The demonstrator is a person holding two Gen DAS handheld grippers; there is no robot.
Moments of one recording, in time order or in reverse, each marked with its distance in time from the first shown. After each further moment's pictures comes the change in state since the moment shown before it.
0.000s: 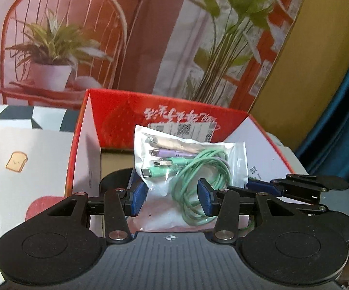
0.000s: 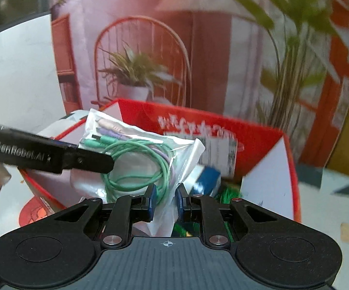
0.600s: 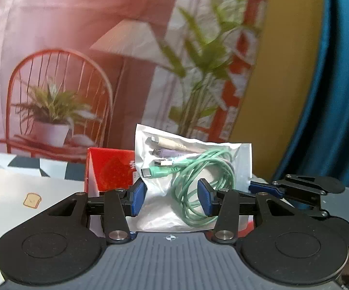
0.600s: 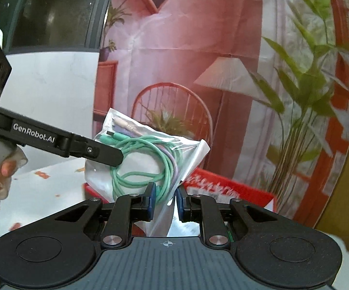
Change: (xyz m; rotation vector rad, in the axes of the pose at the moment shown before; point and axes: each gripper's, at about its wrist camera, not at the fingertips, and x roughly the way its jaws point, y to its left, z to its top) left arm -0.097 -0.034 -0.016 0.089 -0.266 -0.035; right arm -0.111 0.043 -0.016 -0.220 -0.313 0.033
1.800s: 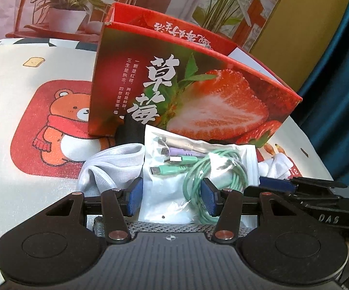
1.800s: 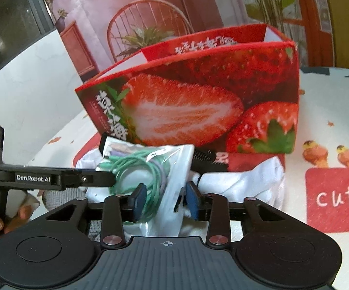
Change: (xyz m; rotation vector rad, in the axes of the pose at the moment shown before) left arm 0.017 0.036 -0.151 -0.127 0.326 -0.015; right arm -0.004 0.007 -0.148 0.487 0.324 0.121
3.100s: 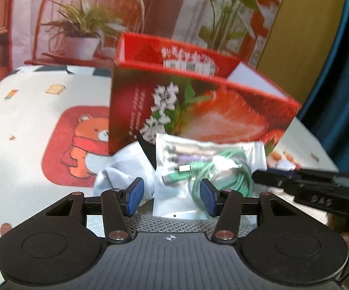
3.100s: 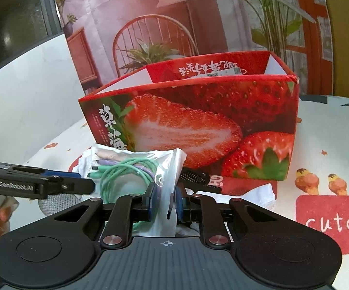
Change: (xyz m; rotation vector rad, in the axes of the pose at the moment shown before) left arm -0.046 -0.019 -0.004 0.038 -0.105 0.115; right arm -0.010 0.006 0.005 -0.076 -0.098 -0.035
